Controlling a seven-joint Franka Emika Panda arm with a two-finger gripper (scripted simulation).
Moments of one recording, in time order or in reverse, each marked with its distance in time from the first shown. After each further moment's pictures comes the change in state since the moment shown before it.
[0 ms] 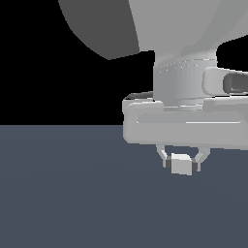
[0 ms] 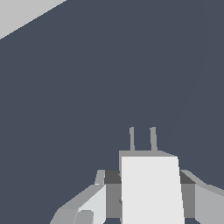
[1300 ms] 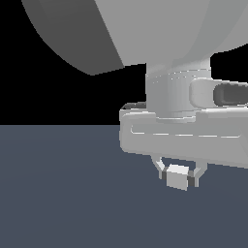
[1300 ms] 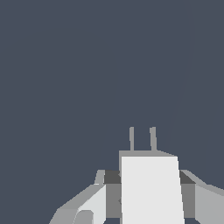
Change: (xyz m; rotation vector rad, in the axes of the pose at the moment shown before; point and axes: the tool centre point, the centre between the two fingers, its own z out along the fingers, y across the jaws) arm -0.018 -0.005 0.015 -0.031 -0.004 0.164
